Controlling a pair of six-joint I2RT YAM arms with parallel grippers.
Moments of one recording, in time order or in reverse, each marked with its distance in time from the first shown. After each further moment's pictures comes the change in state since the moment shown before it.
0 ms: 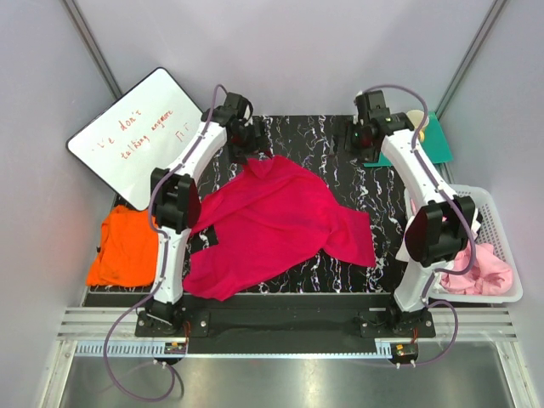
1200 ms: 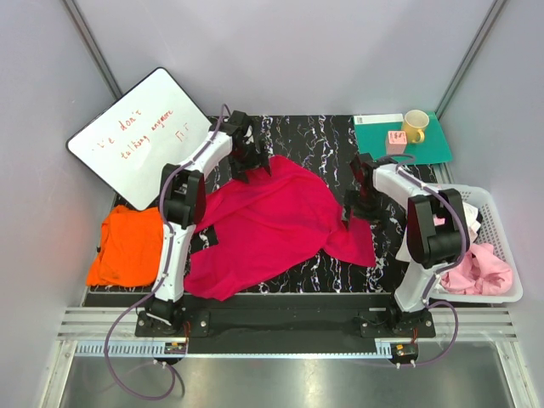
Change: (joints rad) left arm 0.007 0.146 -0.071 0.025 0.056 -0.049; right arm -0.026 -0.025 -0.599 -0.101 0.122 0.098
